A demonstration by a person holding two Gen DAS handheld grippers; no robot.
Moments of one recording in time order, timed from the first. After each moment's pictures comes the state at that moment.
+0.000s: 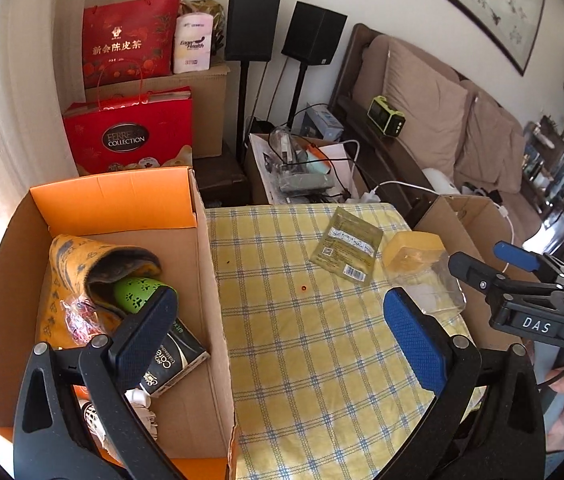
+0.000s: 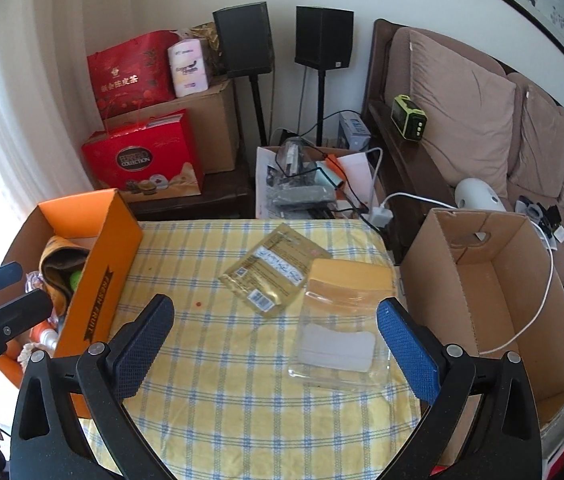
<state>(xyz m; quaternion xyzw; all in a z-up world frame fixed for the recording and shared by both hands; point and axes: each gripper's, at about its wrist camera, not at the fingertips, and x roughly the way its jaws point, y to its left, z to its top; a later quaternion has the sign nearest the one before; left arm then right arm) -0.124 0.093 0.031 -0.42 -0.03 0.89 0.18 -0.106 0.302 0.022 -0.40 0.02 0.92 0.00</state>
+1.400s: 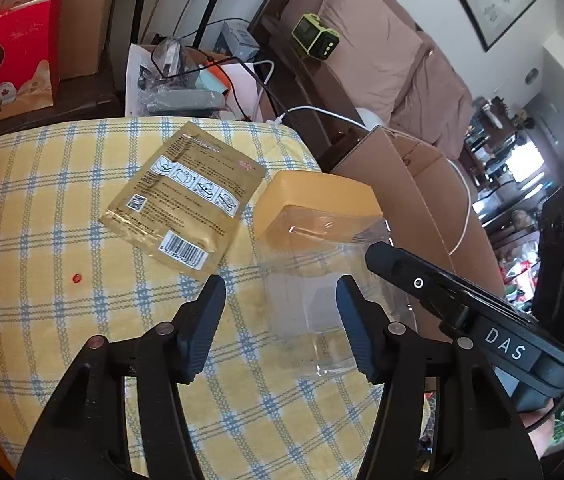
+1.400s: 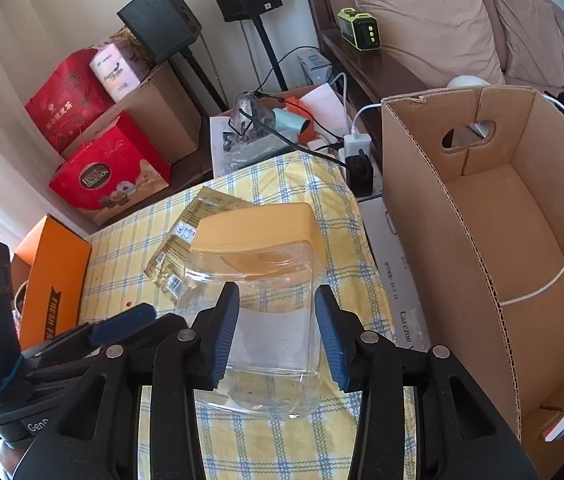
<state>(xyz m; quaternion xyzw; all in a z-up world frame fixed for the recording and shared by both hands) -0.171 0.253 -0.078 -0.52 -0.09 0.79 0.31 -0.132 0.417 -0.063 -0.45 0.18 0.88 0.00</state>
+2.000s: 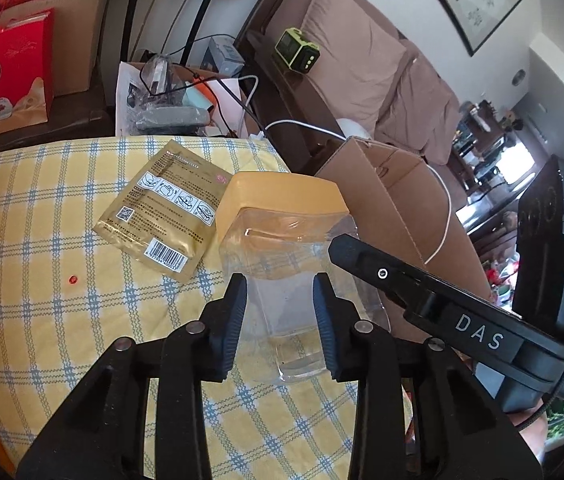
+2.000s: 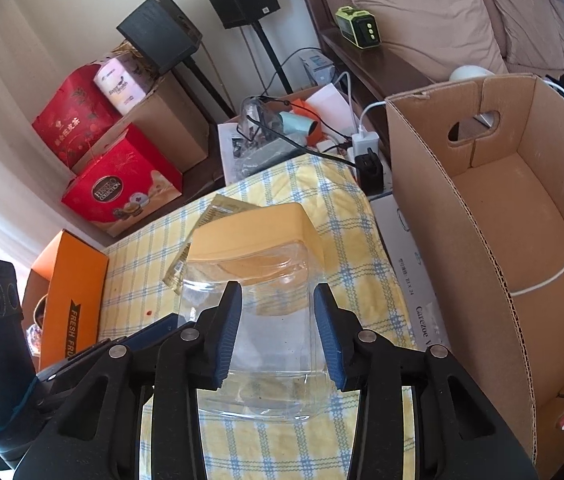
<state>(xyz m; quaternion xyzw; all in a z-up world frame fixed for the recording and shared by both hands) -0.157 0.254 -0.053 -0.49 -0.10 0.80 0.32 -0.131 0.415 -0.053 -0.44 0.21 0.87 -0.01</state>
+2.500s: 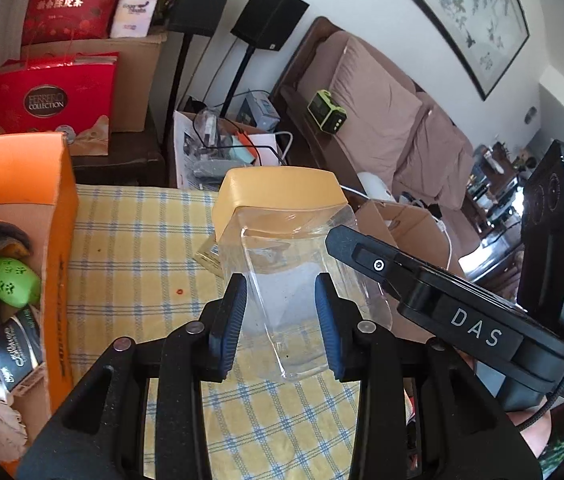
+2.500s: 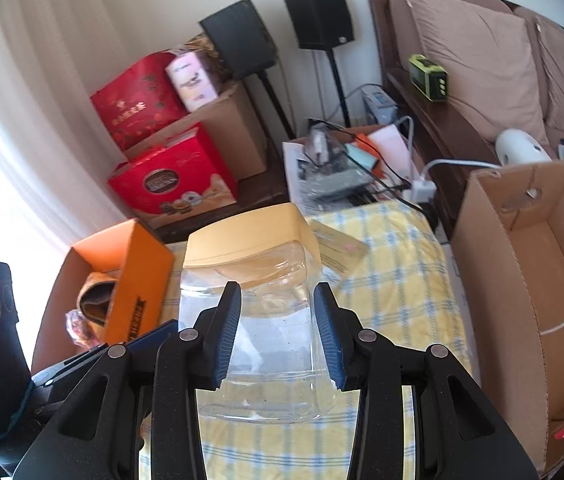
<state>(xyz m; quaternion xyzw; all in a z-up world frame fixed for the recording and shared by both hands) -0.141 0.157 0.011 -0.44 -0.13 0.85 0.27 -0.133 0.326 0.011 -0.40 0.14 0.90 -0.07</state>
